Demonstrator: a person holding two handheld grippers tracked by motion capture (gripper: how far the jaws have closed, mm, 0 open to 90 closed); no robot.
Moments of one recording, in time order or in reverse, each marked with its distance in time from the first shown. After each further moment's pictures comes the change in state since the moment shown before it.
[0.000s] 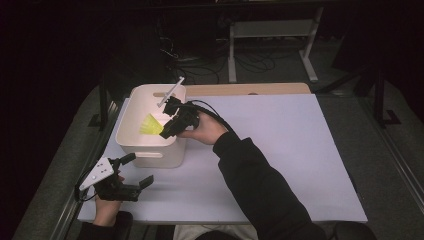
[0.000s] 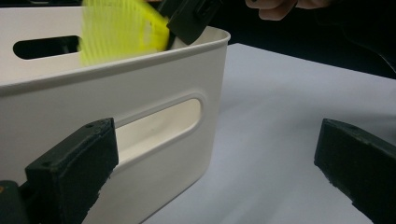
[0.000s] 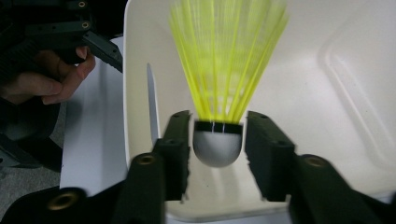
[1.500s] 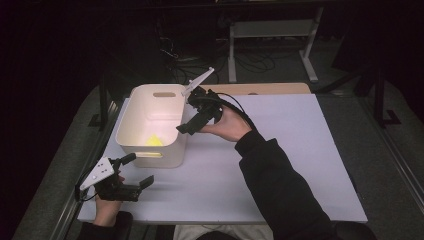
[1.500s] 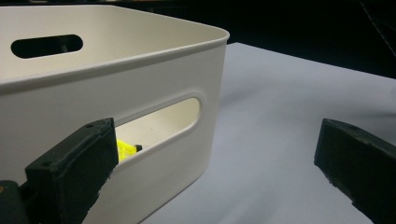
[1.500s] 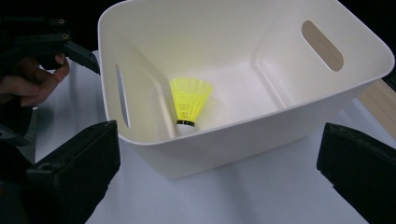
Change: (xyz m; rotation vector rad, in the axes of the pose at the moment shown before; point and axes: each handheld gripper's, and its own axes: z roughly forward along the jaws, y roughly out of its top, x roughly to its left) left arm 0.000 0.000 0.001 0.003 -0.004 -0.001; right arm -0.001 -0.027 -0.064 -0.103 -0.168 0.030
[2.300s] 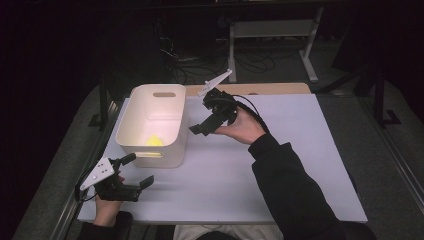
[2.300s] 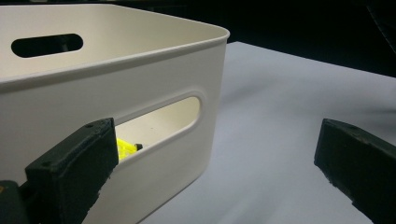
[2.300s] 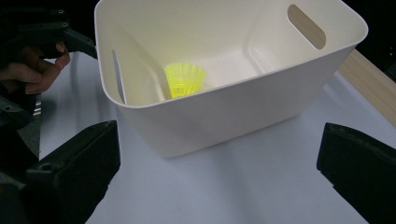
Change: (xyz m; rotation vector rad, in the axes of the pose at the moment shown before) left arm 0.000 0.000 0.000 0.005 0.002 0.003; right arm -0.011 -0.028 -0.022 -0.024 0.001 0.037
